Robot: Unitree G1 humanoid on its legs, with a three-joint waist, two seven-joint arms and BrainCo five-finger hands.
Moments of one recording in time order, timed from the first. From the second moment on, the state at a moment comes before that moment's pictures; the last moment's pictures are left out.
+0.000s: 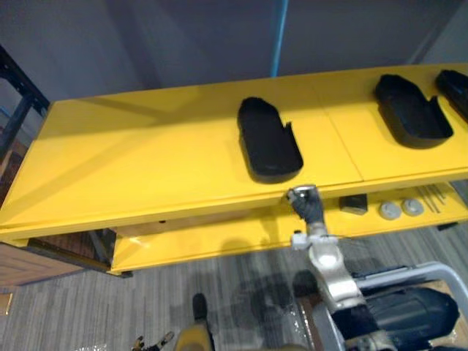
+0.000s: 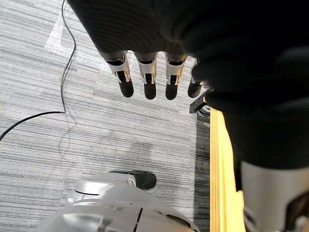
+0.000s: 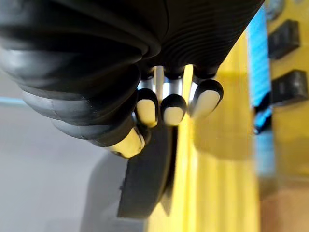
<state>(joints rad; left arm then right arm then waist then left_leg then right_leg) 0.23 0.12 0.03 0.99 -0.29 -0.15 0.27 -0.20 -0.17 0.15 0.15 0.03 -0.13 -0.22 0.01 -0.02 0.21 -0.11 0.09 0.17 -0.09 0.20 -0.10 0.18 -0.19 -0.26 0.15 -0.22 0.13</state>
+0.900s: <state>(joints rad) 0.23 0.09 0.02 0.98 -0.26 -0.12 0.25 -0.33 -0.23 0.11 0.32 0.03 -0.13 -0.06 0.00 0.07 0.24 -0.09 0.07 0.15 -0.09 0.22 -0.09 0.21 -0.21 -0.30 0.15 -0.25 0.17</state>
